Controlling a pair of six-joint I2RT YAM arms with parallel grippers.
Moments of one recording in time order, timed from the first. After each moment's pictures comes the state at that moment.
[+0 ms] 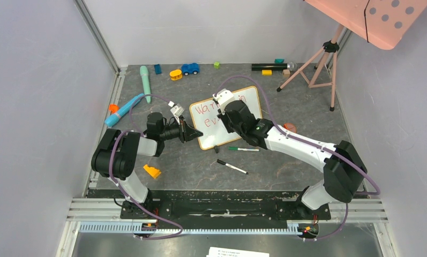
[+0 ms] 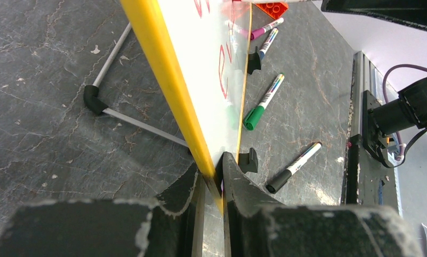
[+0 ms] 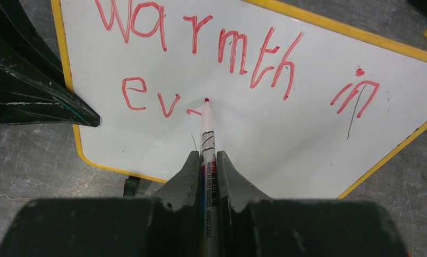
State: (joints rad) left arm -0.17 1.70 0.50 0.88 0.96 -0.27; right arm 0.83 1.52 1.10 -0.16 0.32 0.01
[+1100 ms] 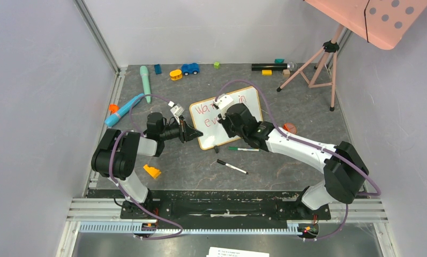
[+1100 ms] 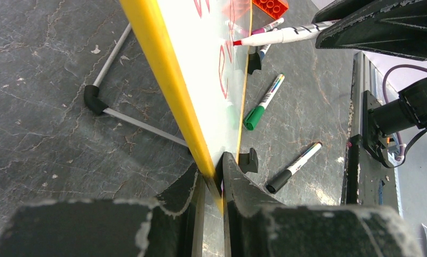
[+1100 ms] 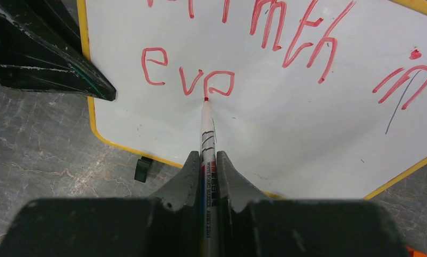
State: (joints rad) left arm -0.17 1.70 0.50 0.88 0.96 -0.27; right arm 0.83 1.51 1.05 -0.14 0.22 0.00
